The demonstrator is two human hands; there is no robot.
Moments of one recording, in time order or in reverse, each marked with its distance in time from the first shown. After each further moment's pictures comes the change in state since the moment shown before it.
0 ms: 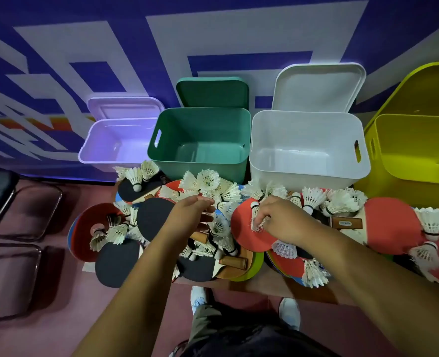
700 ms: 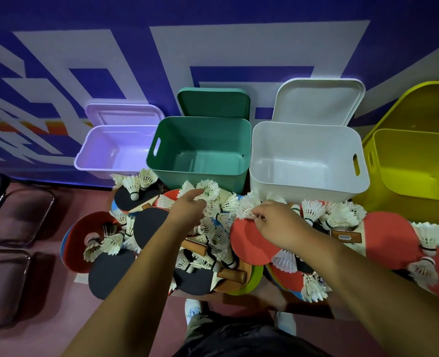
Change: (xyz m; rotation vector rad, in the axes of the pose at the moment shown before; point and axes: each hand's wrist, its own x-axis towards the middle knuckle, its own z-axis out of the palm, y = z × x) left_hand 0.058 0.011 -0.006 0.183 0.108 -0.032; right_hand 0.017 -0.023 -0.013 -0.181 0.029 0.040
